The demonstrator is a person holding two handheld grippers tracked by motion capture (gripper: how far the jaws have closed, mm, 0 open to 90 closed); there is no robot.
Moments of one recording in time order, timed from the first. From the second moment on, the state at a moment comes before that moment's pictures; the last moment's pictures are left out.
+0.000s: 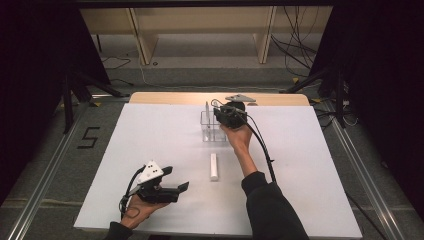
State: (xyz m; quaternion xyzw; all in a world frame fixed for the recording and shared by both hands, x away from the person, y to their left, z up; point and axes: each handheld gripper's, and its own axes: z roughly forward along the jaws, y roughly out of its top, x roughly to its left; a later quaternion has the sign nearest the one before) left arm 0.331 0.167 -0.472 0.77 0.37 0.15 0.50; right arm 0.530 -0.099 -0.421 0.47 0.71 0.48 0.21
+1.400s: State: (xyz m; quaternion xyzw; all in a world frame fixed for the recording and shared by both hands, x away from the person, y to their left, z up) left arm 0.333 0.167 -0.475 0.77 0.38 0.15 0.48; right arm 0.459 -0.150 -0.401 0.43 0.73 0.50 0.19
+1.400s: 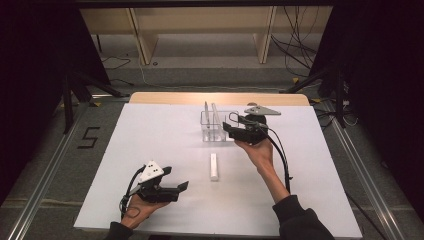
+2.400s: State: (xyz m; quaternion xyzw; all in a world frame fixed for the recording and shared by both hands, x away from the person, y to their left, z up) left arm 0.335 0.164 -0.477 0.77 0.40 0.16 0.47; right arm 0.387 -0.212 -0.436 0.44 0.72 0.51 0.19
